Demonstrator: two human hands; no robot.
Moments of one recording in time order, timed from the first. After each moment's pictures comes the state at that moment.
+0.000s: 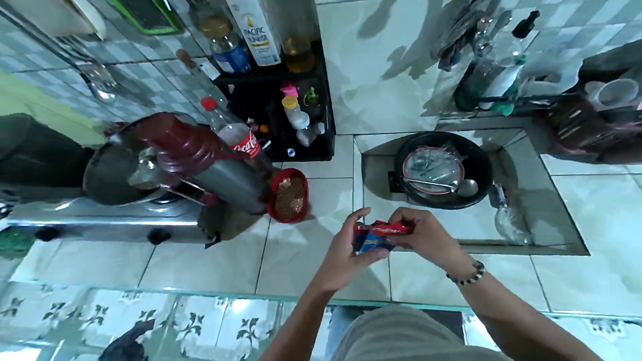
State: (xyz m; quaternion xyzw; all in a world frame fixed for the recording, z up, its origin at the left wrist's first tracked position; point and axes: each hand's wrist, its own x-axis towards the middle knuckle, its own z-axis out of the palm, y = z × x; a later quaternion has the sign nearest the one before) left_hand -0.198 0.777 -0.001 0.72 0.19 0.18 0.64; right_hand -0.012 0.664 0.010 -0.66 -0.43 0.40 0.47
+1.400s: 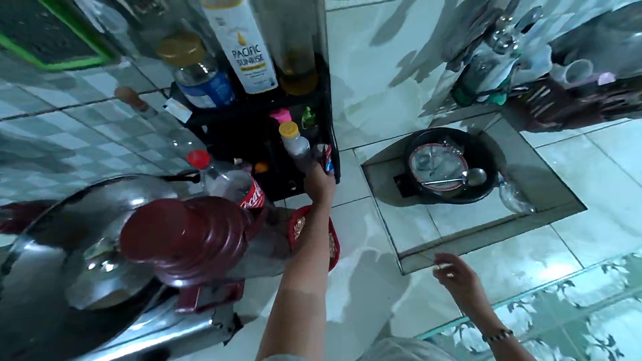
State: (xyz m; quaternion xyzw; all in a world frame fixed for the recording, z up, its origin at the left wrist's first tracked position) left_hand -0.078 1.090 -0.072 0.83 0.45 0.10 0.32; right_hand -0.124 0.691 -0.105 -0.85 -0.12 0.21 0.46
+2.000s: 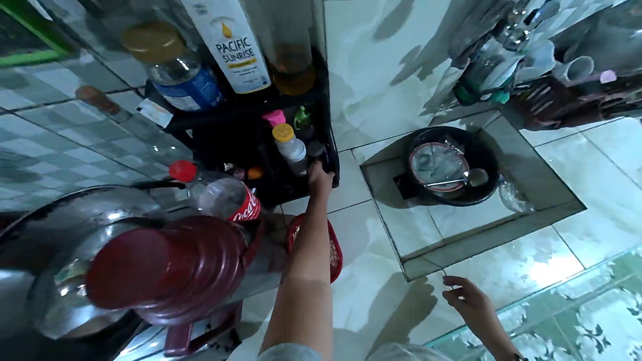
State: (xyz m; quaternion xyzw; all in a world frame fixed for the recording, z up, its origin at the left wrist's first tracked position) left_hand -0.043 1.130 -0.124 0.82 0.39 0.08 0.40; right_hand -0.143 0.668 -0.127 -0.86 -0.05 0.24 0.44
